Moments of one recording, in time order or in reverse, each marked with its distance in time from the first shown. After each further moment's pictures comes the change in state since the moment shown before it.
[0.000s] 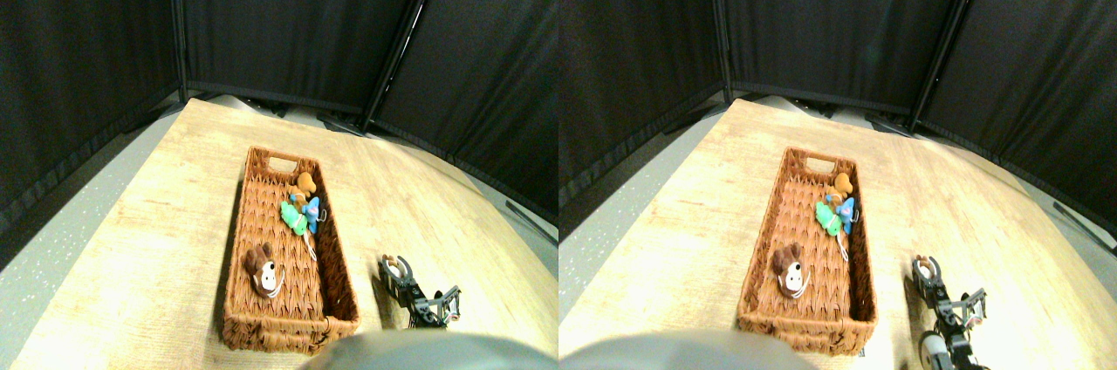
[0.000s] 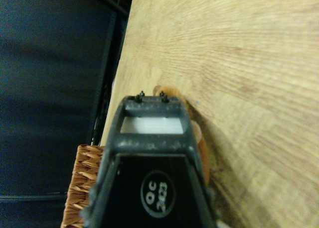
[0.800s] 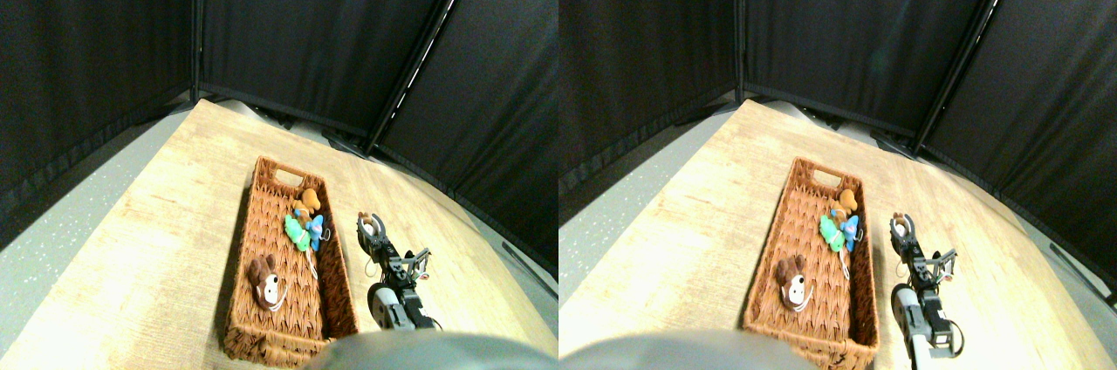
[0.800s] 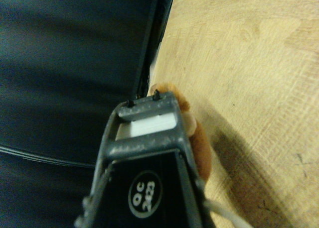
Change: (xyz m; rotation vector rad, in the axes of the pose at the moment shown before) right arm 0.022 0.103 -0.040 -0.178 0.078 0.288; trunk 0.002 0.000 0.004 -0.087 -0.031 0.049
